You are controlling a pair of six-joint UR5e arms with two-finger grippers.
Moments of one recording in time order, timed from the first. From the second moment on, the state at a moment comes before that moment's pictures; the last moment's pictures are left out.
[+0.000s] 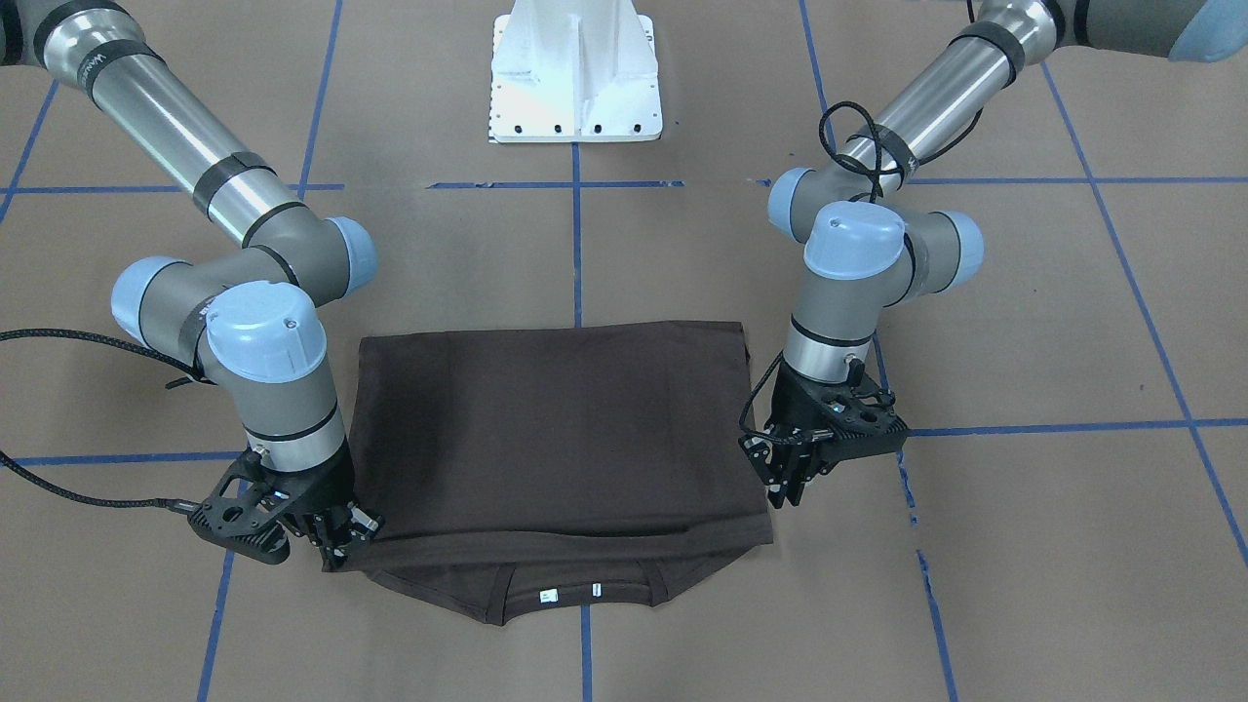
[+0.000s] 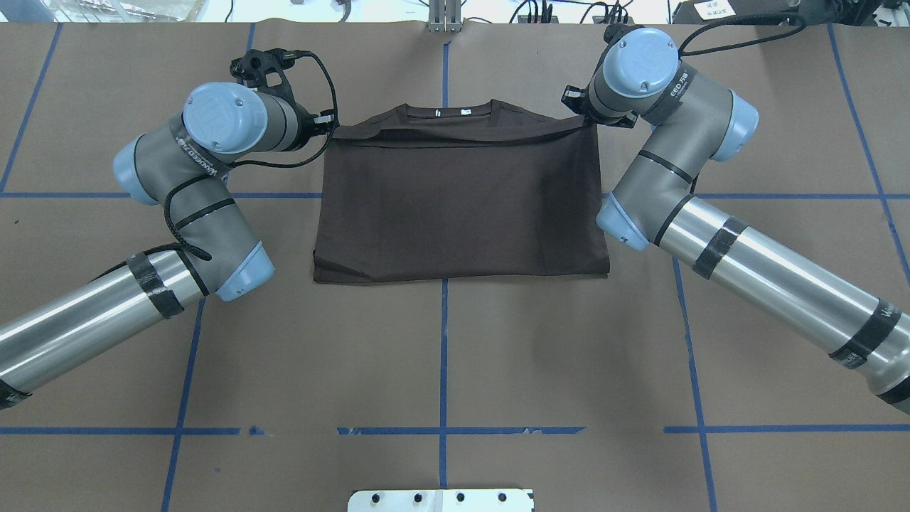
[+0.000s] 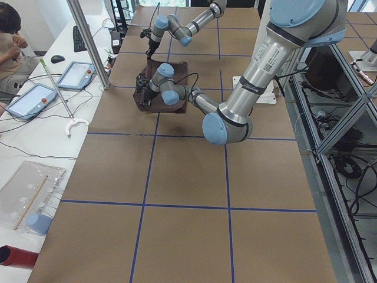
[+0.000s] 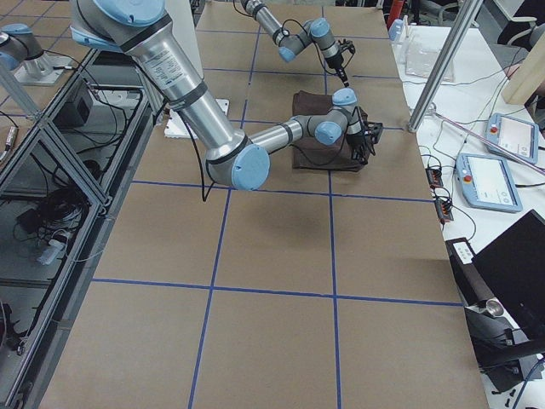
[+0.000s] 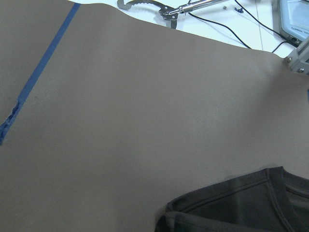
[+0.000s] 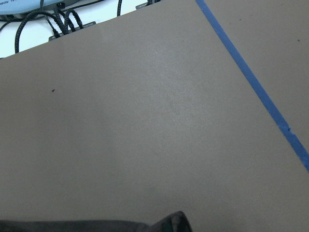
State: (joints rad) left arm -0.74 -2.23 -1.28 -2.20 -1.60 -1.31; right arm 0.82 -0.85 1.17 -1.11 1.69 1.38
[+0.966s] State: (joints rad) left arm -0.75 -2.25 -1.38 -2.21 -1.61 -1.35; right arm 0.76 -1.07 1.48 -1.07 1.76 1.54
